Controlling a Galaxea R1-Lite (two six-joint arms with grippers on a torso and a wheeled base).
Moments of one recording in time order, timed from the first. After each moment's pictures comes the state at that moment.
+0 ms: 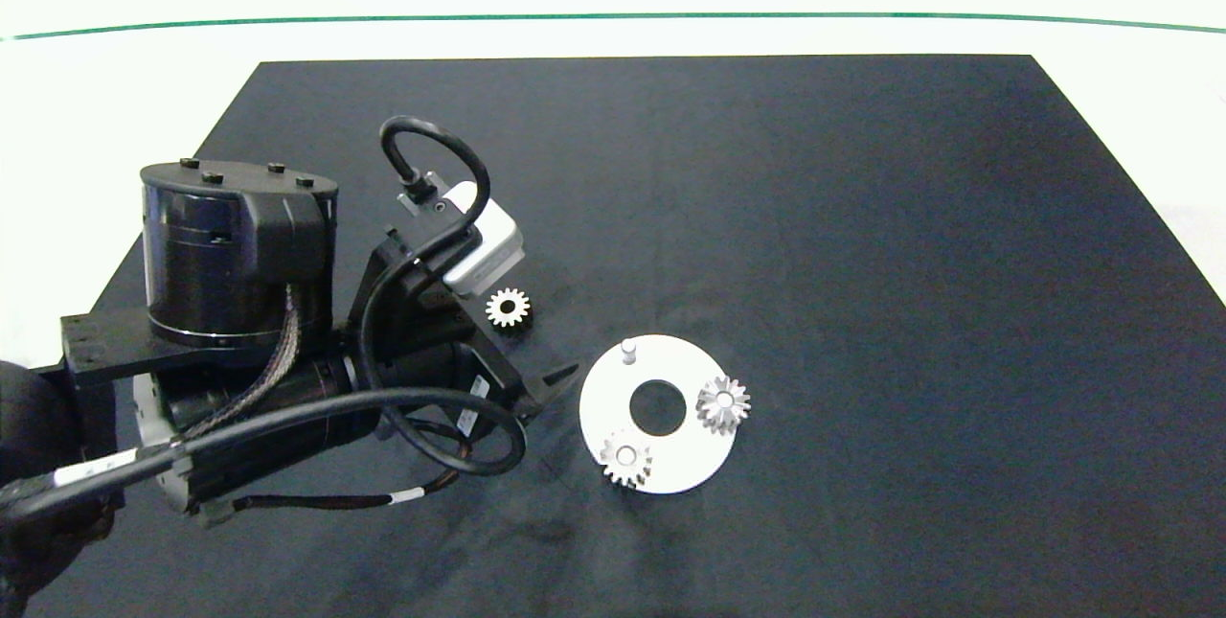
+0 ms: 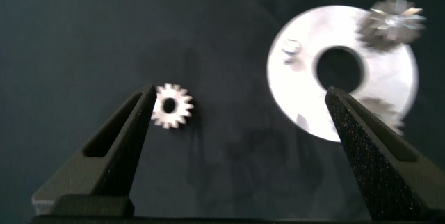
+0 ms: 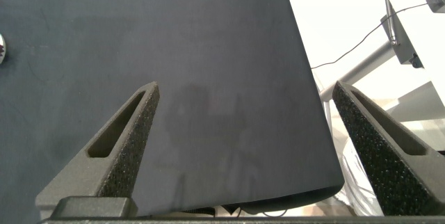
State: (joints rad) left arm -0.65 1.49 -0.84 -0.35 0.07 0.41; right arm 0.17 0.10 -0.68 0.57 -0.38 -0.10
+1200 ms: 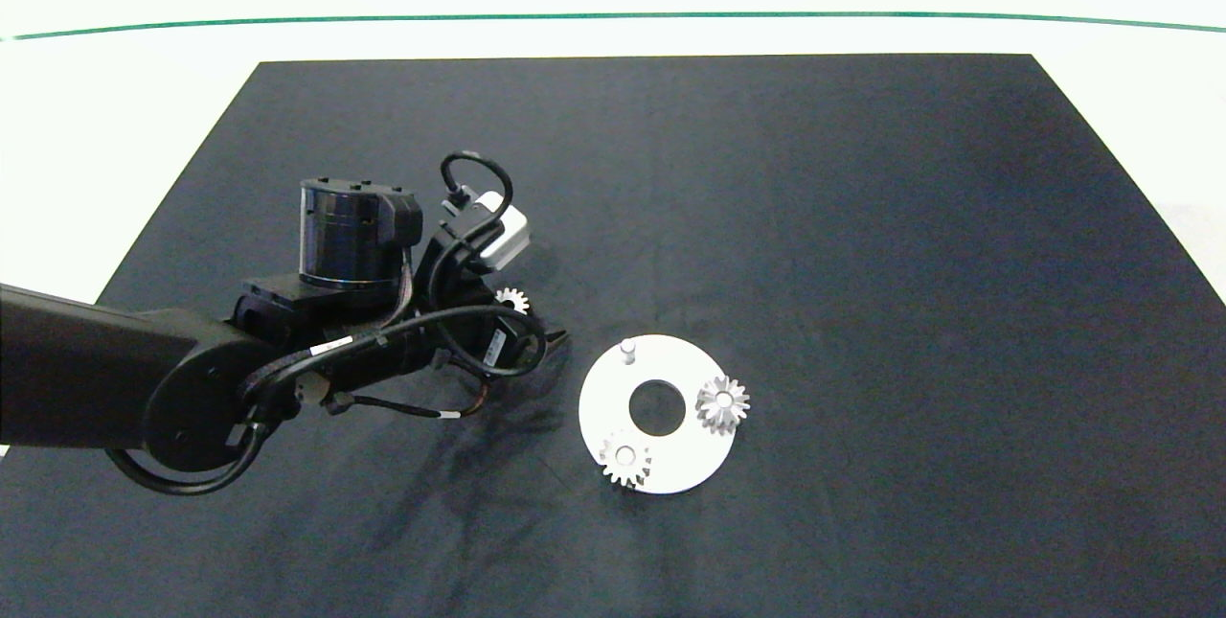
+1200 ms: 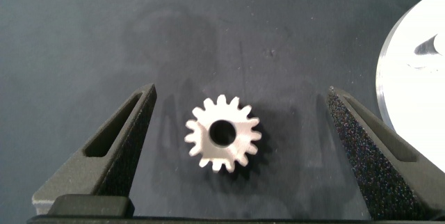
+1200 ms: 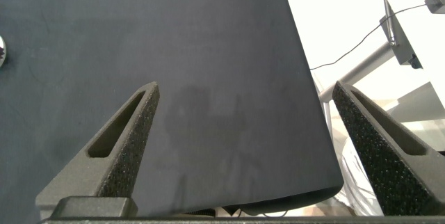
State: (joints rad) left arm -0.45 1.76 -0.94 -0.47 -0.06 0.44; right arm 0.17 0.10 -0.68 0.57 -0.38 -0.10
